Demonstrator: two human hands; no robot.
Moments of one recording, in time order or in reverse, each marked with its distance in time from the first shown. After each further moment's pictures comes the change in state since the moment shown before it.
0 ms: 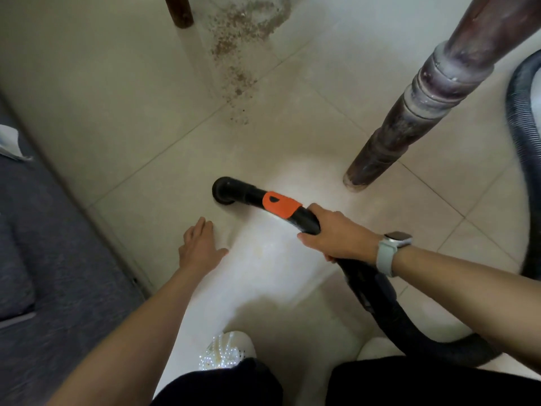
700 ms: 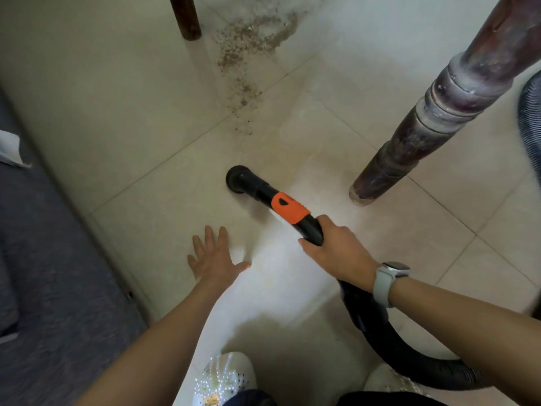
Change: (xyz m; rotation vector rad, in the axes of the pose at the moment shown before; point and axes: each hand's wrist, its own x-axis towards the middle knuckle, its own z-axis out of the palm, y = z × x) left_hand -0.001 0.026 0.019 0.030 0.014 -0.075; right_hand 0.013 0.008 0.023 -0.095 0.291 0.006
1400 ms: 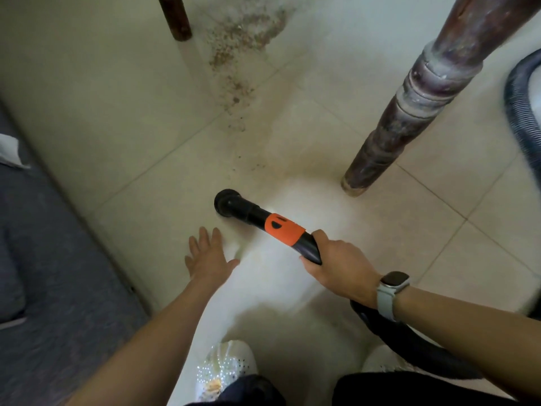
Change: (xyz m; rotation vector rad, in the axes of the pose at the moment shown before) left_hand -0.008 -0.012 0.003 0.001 -0.003 0.031; right_hand -0.036 0.018 0.013 -0.280 -0.044 -0.121
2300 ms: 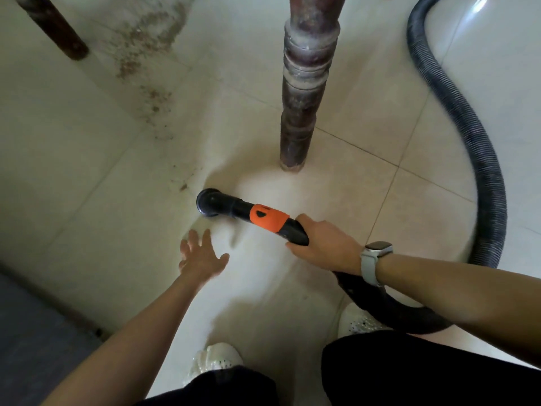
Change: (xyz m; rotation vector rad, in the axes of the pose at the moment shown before) left_hand -0.004 0.062 -0.002 0.108 -0.127 0.120; right_hand -0.031 0.048 -0.013 0.315 -0.035 0.190
